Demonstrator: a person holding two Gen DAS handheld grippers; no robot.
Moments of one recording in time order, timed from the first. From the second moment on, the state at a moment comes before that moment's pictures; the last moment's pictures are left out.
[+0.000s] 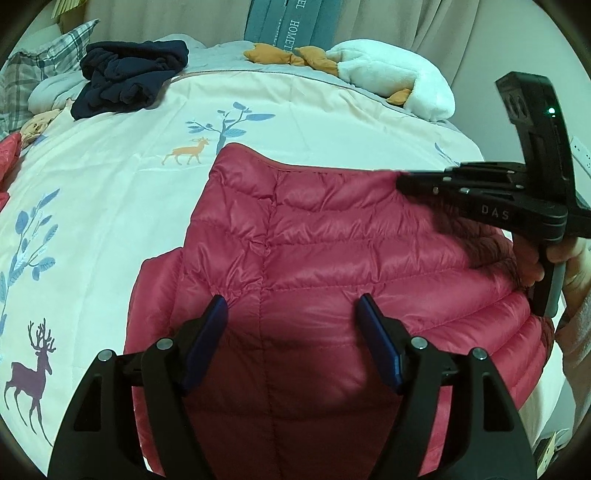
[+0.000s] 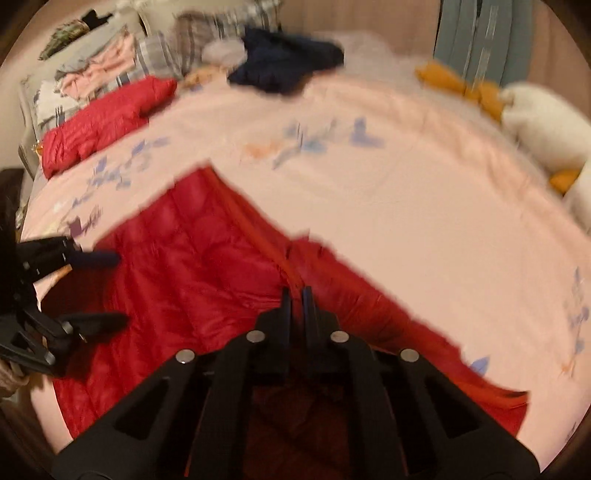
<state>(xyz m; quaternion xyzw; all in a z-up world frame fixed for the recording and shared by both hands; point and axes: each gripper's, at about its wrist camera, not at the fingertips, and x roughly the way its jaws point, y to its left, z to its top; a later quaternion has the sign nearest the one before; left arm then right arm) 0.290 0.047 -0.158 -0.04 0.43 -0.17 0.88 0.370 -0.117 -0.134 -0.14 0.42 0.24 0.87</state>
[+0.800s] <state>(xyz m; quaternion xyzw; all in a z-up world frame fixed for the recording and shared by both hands) 0.293 0.040 -0.153 -0.02 0.45 -0.14 0.88 0.377 -0.192 -0.148 -0.02 0.46 0.04 0.89</state>
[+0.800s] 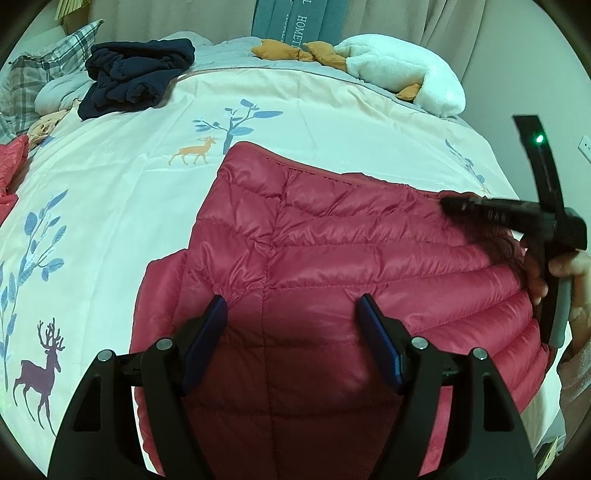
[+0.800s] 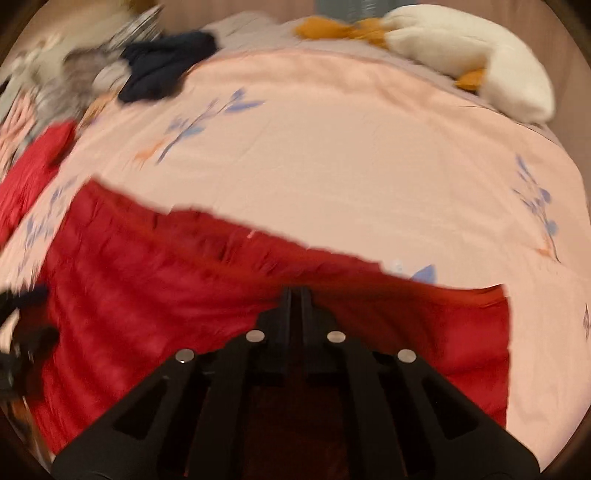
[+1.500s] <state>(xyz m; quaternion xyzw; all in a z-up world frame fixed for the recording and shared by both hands) 0.239 0.047 -0.155 0.03 0.43 -0.10 0.90 0.198 -0.243 -0.150 -0.01 0.43 -0.01 0.90</state>
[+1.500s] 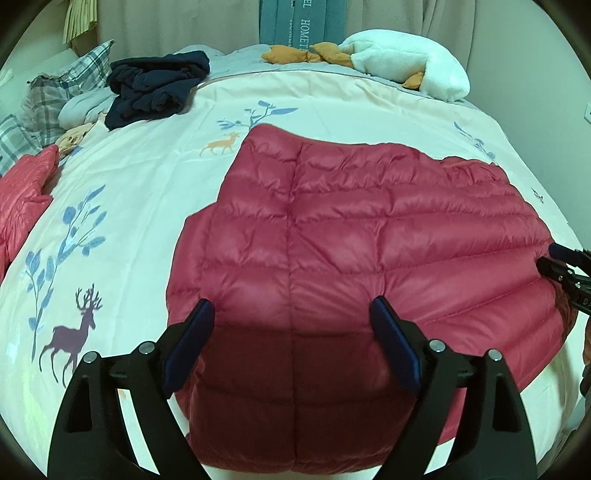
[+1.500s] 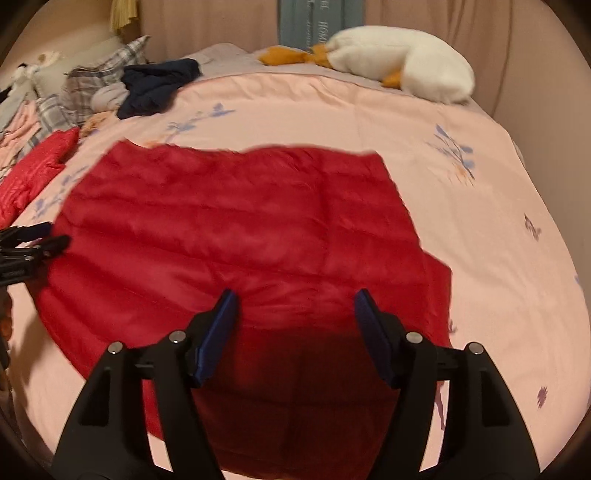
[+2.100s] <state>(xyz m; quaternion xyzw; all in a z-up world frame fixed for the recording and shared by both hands) 0.187 0.049 -0.164 0.05 0.42 -0.05 0.91 0.135 -0.245 -0.163 0.02 0.41 -0.04 0.91</state>
